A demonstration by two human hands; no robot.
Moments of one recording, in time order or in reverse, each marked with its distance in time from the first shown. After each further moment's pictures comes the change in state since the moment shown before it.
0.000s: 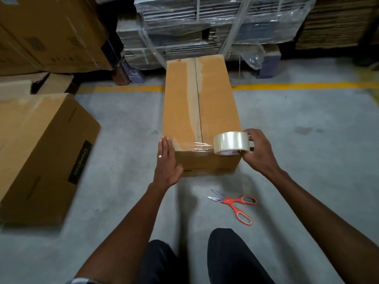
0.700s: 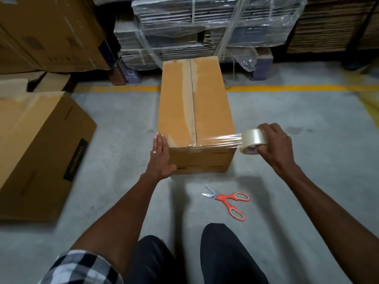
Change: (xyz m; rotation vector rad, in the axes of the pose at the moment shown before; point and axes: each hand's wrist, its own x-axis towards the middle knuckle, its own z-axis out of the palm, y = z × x) left_hand 0.006 -0.004 -0.011 0.129 -0.197 -0.061; right_hand -0.017 0.001 -0.064 -0.396 0.086 -0.041
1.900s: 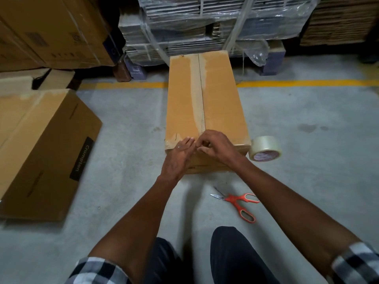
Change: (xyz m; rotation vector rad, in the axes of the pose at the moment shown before) left_hand 0.016 0.015 0.018 0.052 0.427 0.456; right_hand 0.039 -0.118 0.117 0.251 -0.377 -0.387
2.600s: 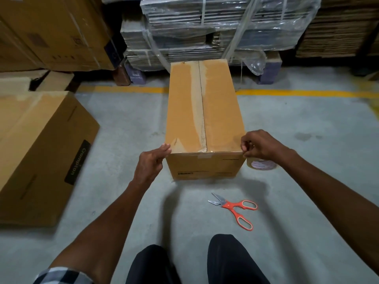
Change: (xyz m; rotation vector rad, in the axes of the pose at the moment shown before) left_hand -0.030 -0.069 -0.034 -0.274 0.181 -0.150; right_hand -0.037 0.078 -0.099 -0.285 -0.255 0.207
